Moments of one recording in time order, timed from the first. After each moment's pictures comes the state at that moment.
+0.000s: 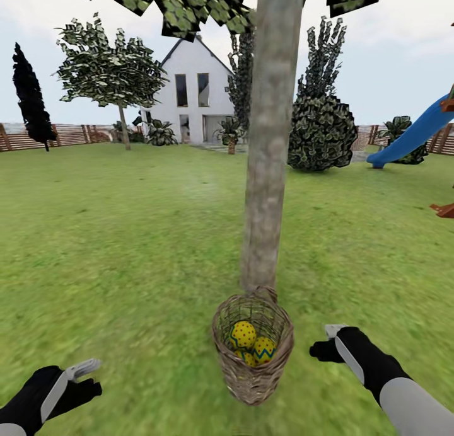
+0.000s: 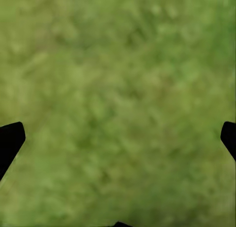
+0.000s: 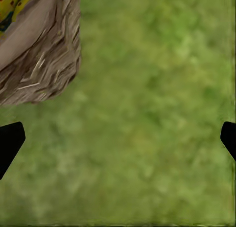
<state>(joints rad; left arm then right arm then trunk) -0.50 0.29 0.22 -0.54 0.18 0.73 -0.03 -0.65 -0.21 0.23 -0.58 -0.28 0.69 -0.01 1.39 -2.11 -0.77</state>
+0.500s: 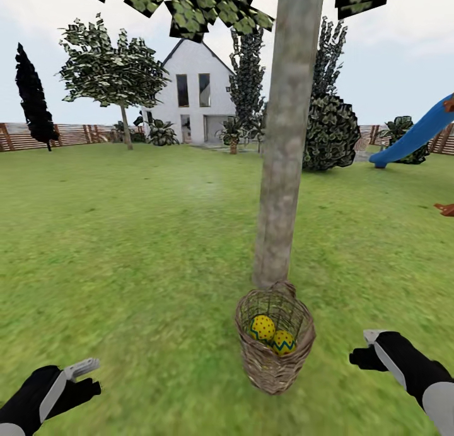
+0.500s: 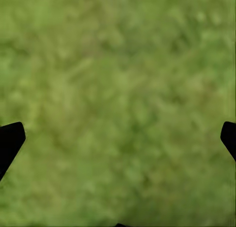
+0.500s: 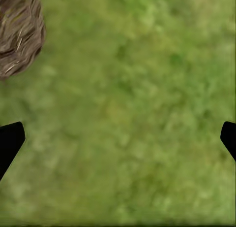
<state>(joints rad) -0.50 0.29 0.21 -0.54 0.18 0.73 -0.03 -0.65 -0.38 0.24 -0.53 -0.28 0.69 0.02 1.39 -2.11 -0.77</state>
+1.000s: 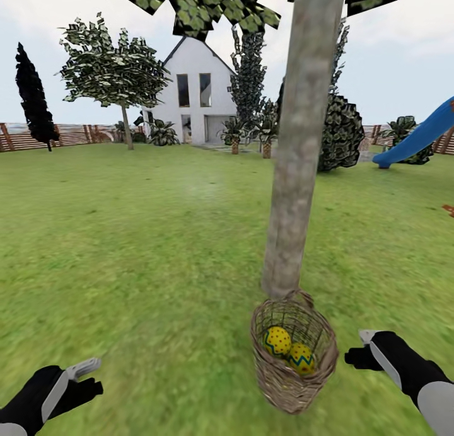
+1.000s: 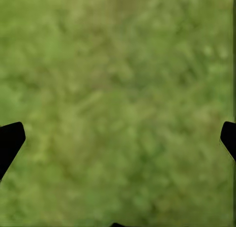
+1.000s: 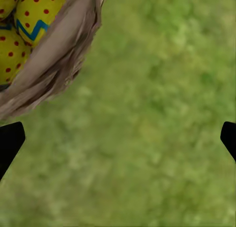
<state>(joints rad) -0.50 0.28 0.21 -0.54 0.19 0.73 -0.03 -0.65 -0.37 0.24 -0.53 -0.29 0.69 0.02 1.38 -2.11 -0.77</state>
